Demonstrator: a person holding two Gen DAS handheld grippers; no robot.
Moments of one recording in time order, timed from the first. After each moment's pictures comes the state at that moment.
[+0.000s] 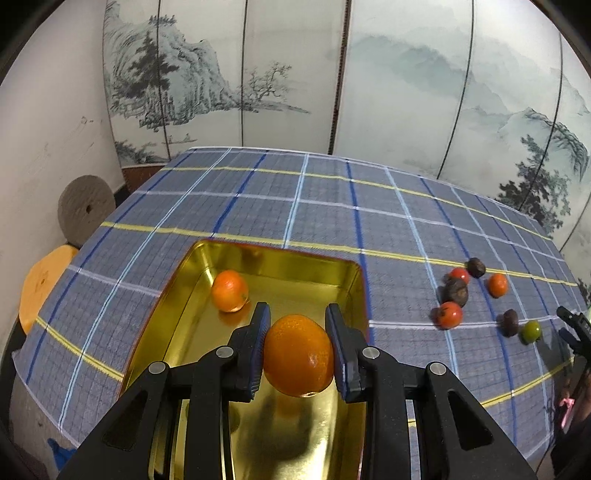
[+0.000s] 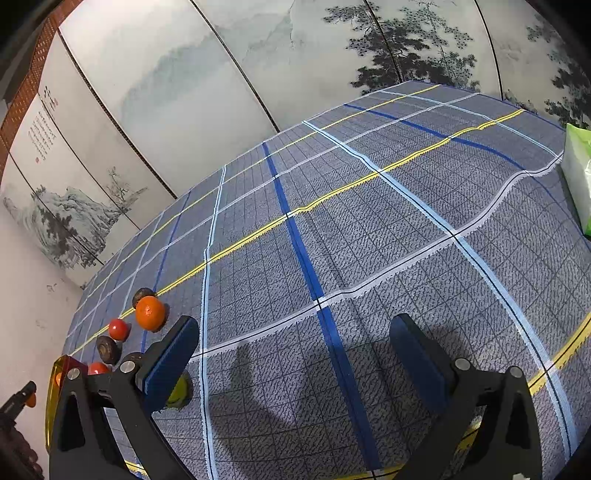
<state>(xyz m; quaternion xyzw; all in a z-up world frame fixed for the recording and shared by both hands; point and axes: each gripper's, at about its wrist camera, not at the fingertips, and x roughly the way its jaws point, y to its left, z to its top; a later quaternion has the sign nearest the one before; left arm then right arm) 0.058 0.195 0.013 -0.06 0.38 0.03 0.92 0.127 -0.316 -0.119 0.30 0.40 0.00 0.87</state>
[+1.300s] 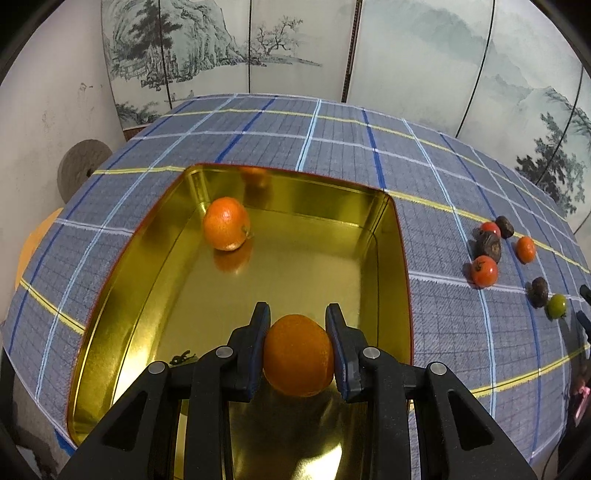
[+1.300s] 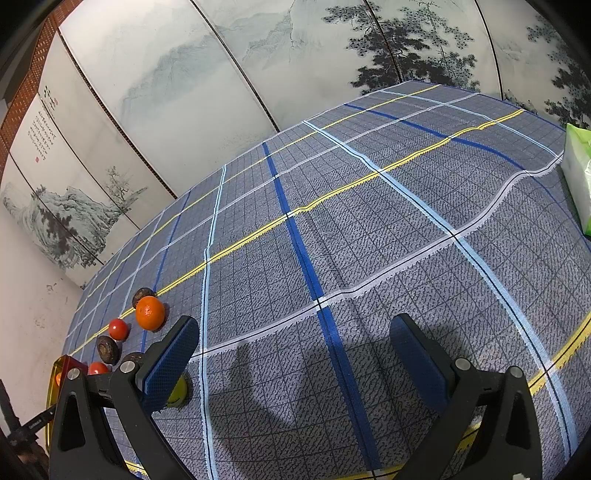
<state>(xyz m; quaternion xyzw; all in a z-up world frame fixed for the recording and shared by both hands) 0.070 0.199 -0.042 -0.06 0.45 0.04 0.89 0.128 -0.315 -0.119 0.29 0.40 0.00 0.87</state>
